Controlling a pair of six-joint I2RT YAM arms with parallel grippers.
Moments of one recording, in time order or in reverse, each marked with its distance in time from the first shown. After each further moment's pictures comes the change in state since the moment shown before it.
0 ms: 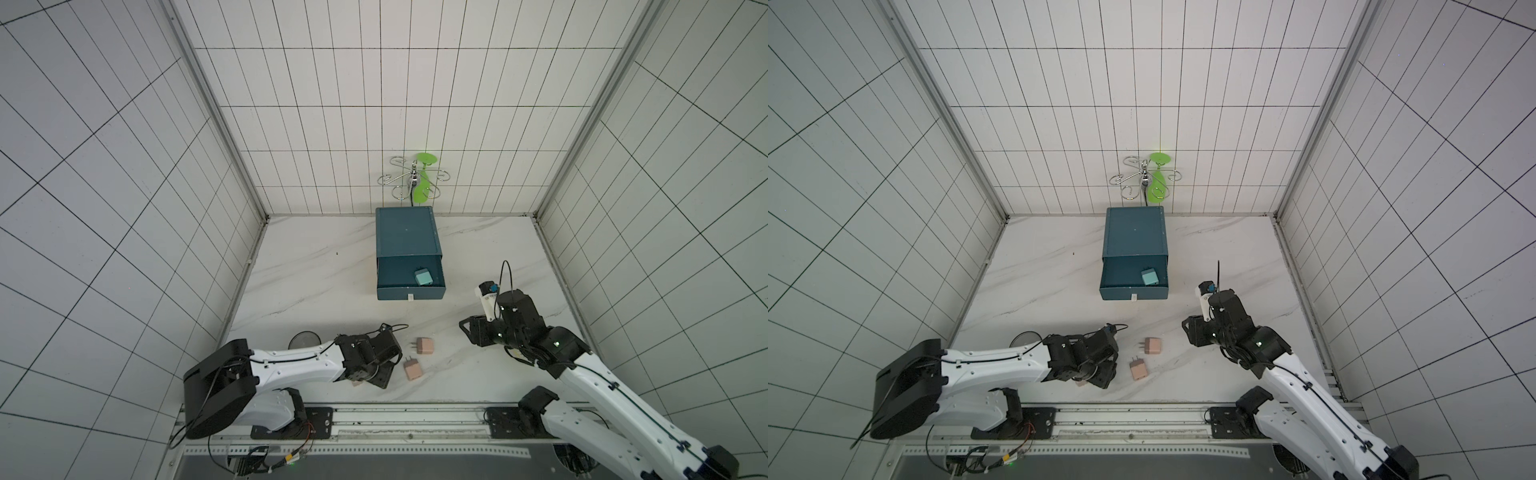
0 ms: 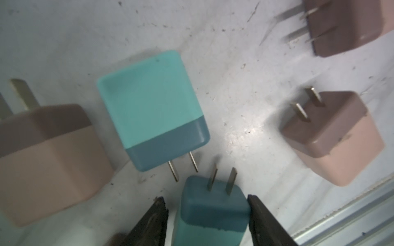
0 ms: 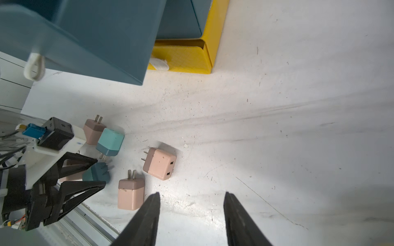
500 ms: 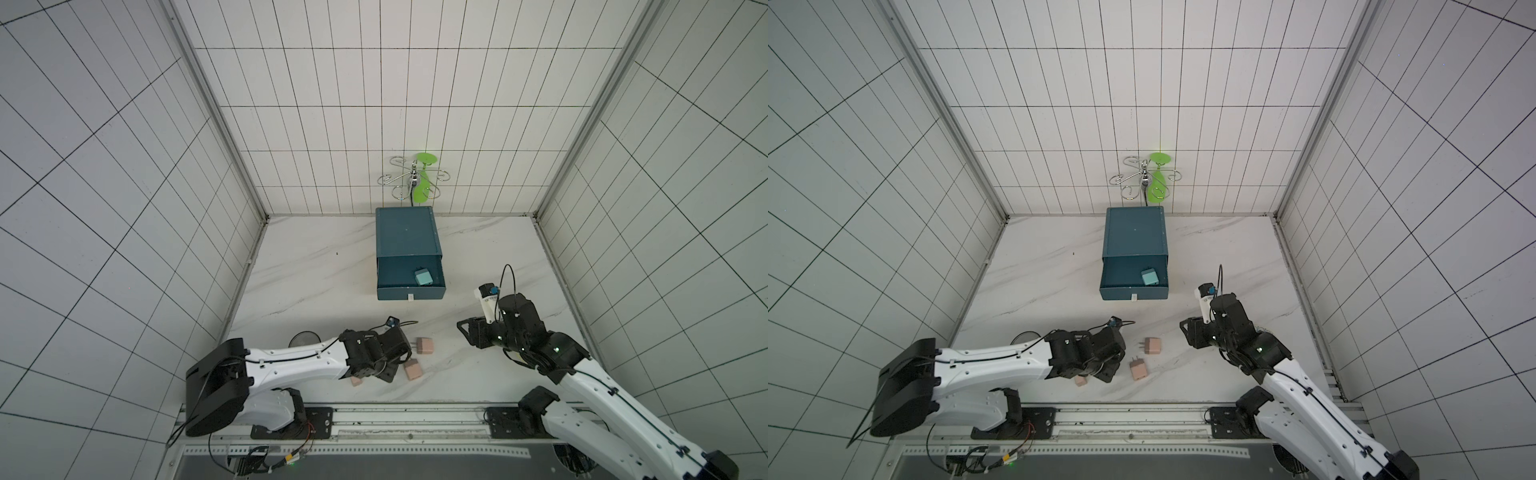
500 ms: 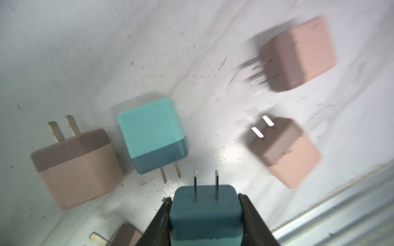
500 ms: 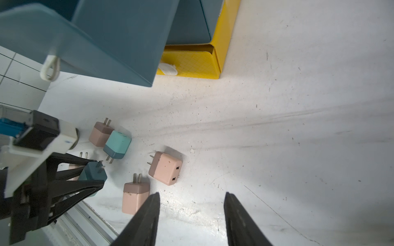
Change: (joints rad) left arm -0.045 -0.068 0.145 -0.092 -0.061 -0.018; right arm 0.000 -0.087 -0.051 0.068 -0.048 0.004
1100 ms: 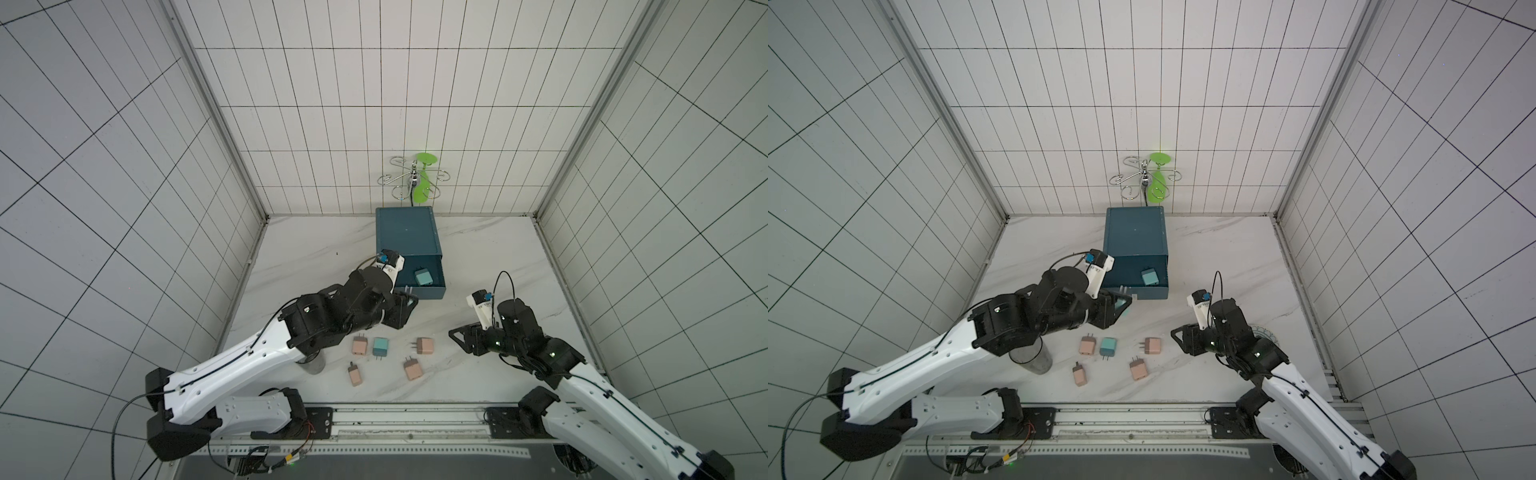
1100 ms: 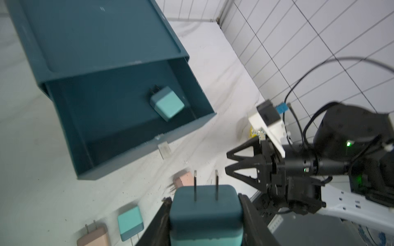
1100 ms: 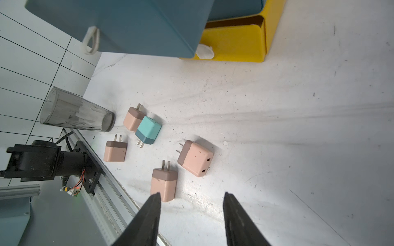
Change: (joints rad) left arm 0.154 -0.087 0.580 -0.120 -0.018 0.101; right arm 0.002 -0.013 -0.108 0.103 -0.163 0.045
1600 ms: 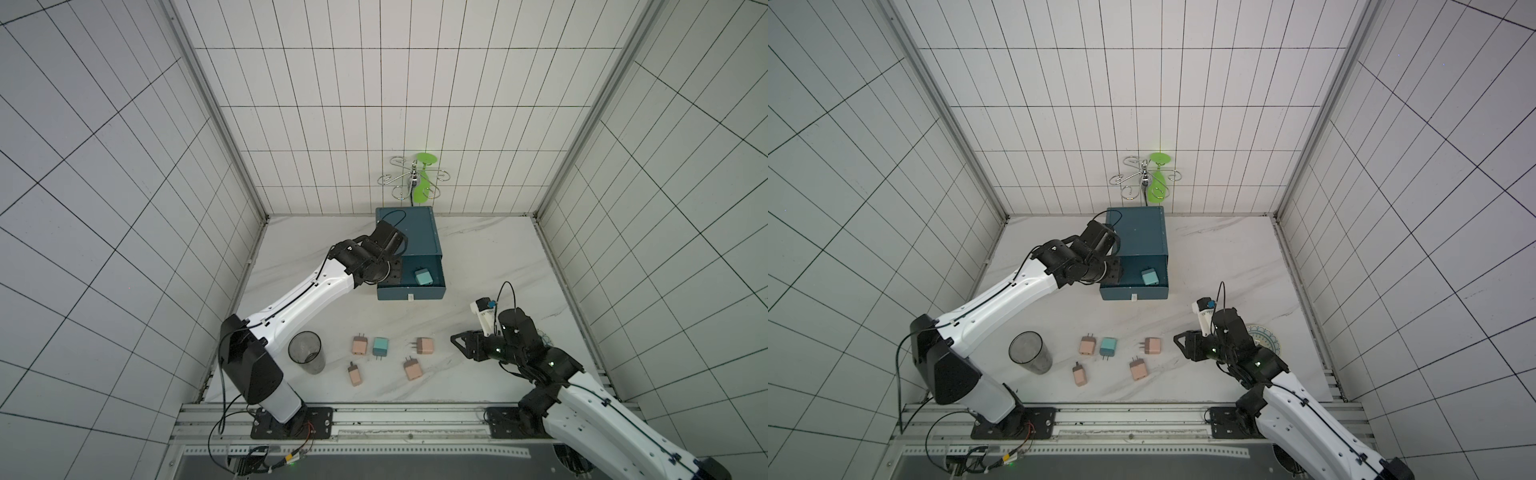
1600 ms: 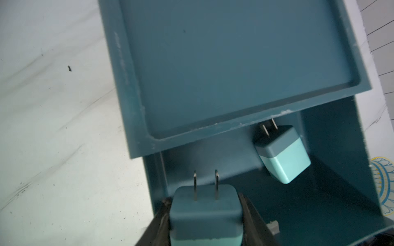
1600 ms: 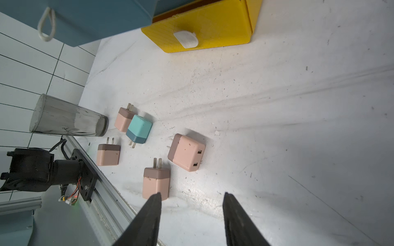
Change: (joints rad) left arm 0.273 0.430 0.228 -0.198 0.026 0.084; right arm 0.007 -0.037 -0.086 0.049 0.017 0.079
